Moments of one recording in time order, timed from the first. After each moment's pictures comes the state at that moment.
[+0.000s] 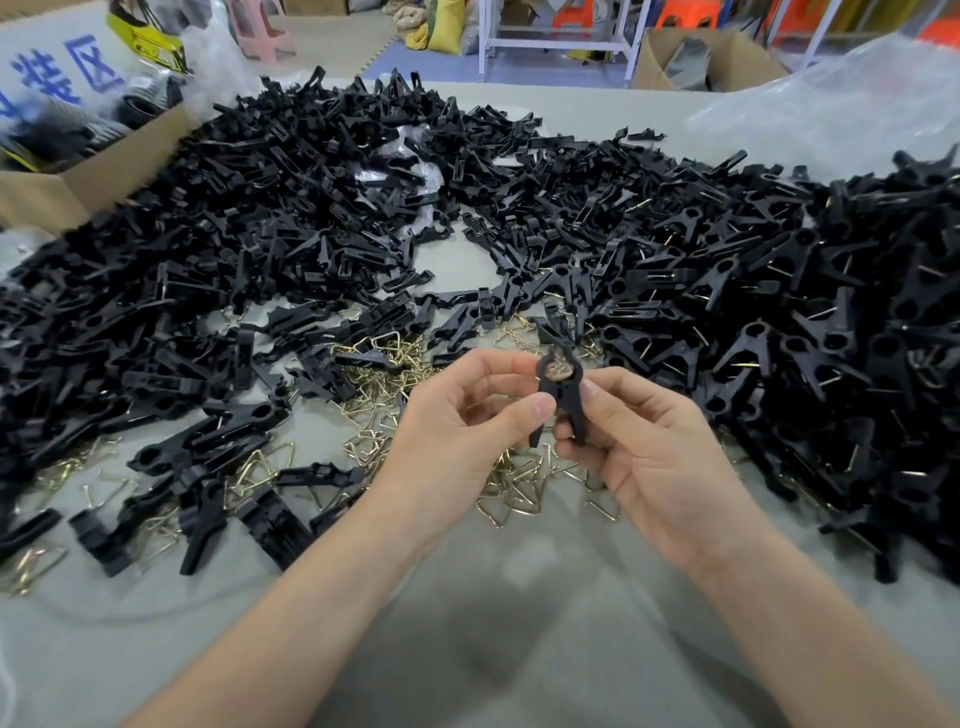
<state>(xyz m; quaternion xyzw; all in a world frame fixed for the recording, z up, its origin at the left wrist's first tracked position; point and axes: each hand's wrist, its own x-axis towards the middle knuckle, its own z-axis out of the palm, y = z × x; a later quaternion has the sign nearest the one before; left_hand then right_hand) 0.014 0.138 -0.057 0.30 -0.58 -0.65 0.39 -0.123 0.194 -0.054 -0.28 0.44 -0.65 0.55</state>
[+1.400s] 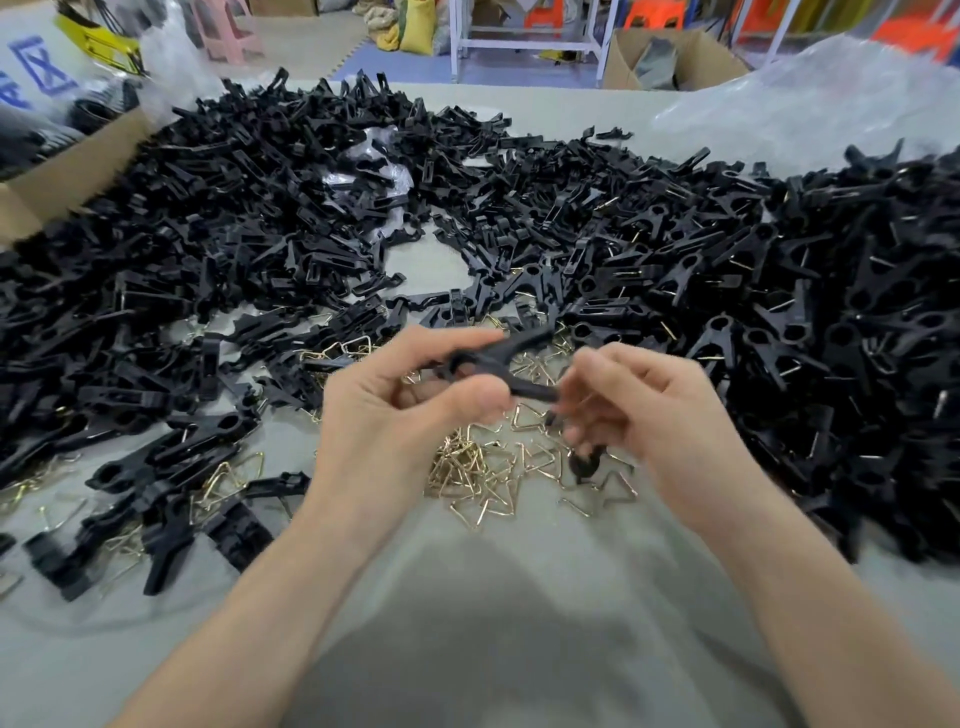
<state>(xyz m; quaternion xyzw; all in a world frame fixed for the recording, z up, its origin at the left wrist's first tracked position) 0.023 0.137 -0.042 0.26 -0.58 -0.60 0.48 -0.154 0.196 -0.050 -0.42 0.55 -0.56 0.46</state>
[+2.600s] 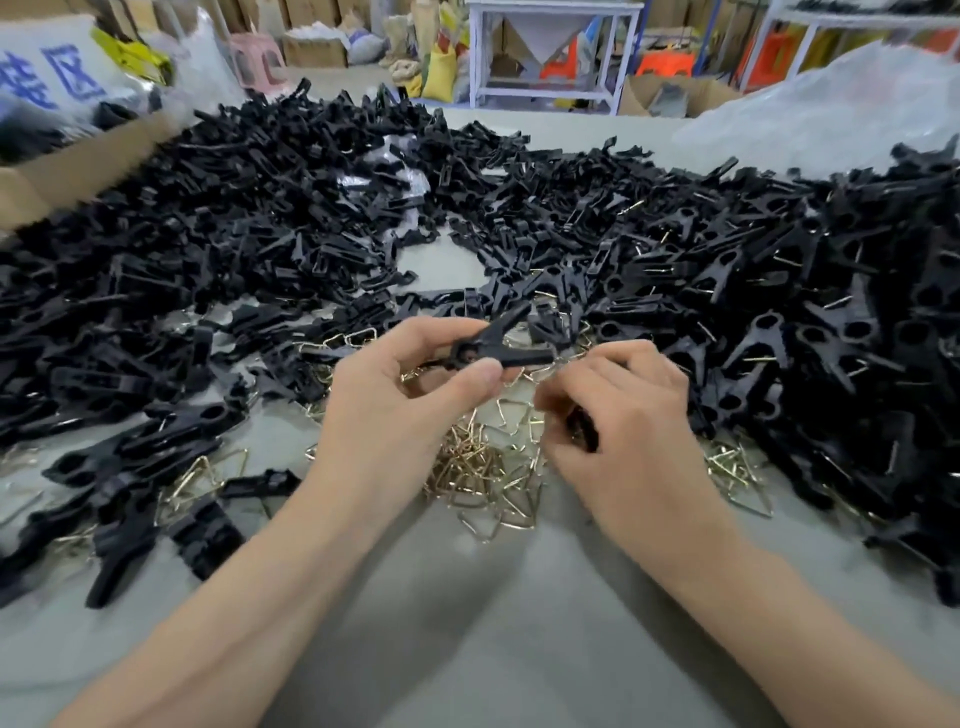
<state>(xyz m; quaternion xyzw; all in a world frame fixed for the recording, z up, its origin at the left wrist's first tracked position) 0.018 0.120 -0.076 0.34 -0.60 -0.55 0.47 -0.124 0.187 -0.081 -0.66 0.67 -0.34 -0.05</state>
